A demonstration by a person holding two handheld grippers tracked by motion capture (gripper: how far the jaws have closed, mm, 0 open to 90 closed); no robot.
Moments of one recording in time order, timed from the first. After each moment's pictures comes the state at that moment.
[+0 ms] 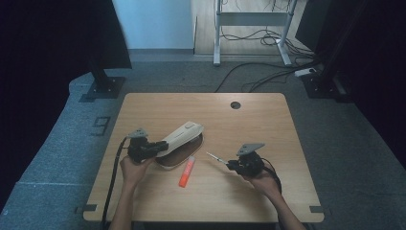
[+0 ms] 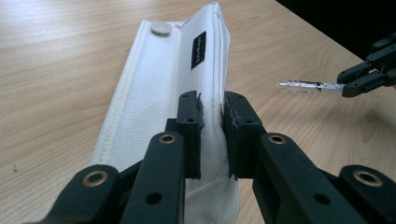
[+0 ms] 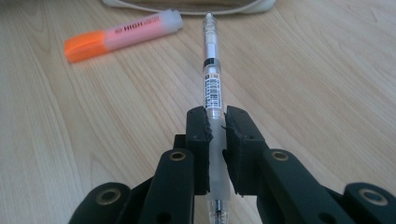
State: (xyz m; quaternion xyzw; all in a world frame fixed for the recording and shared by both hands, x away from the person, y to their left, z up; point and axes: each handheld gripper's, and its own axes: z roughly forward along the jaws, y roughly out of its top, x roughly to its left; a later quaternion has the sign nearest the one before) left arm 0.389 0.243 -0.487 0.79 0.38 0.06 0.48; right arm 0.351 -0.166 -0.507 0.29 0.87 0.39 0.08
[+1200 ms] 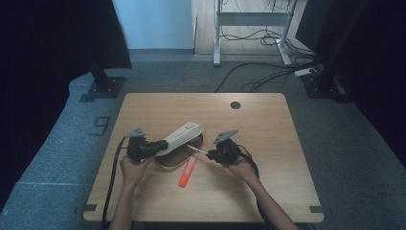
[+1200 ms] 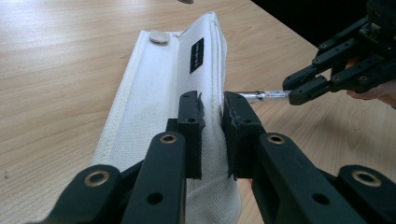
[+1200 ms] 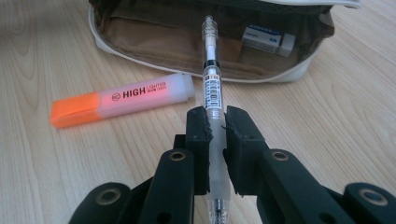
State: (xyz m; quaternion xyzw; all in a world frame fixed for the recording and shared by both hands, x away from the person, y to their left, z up) left arm 0.389 0.246 -0.485 0.77 0.38 0.05 0.50; right arm 0.396 -0.097 -0.502 0.26 0.88 0.39 0.07
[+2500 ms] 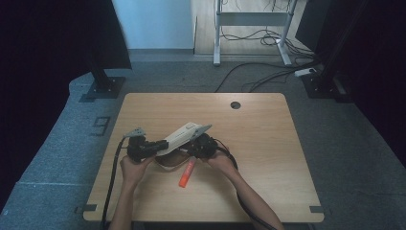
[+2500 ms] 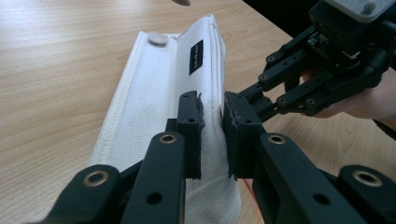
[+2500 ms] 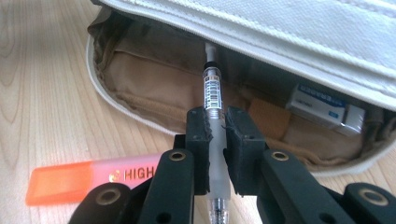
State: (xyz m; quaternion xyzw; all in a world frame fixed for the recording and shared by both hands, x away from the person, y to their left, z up) left arm 0.390 0.246 -0.486 0.77 0.39 0.04 0.51; right arm 0.424 -0.024 -0.510 0.22 0.90 0.37 0.06
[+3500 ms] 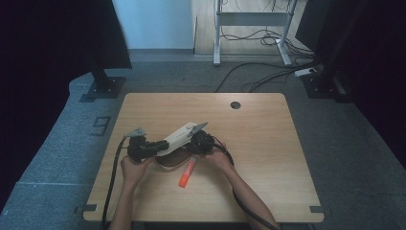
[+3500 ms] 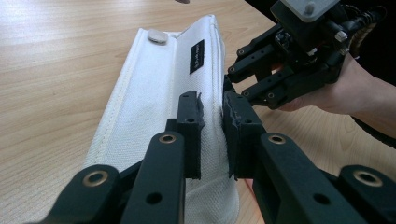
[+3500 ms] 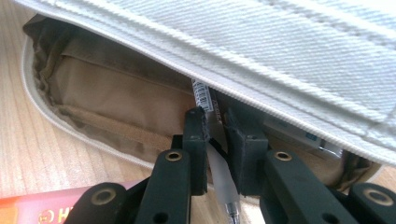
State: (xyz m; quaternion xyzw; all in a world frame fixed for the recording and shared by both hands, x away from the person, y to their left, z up) left arm 0.391 0.245 -0.487 0.77 0.39 0.03 0.51; right arm 0.447 -0.016 -0.523 0.23 0.90 0.36 0.08
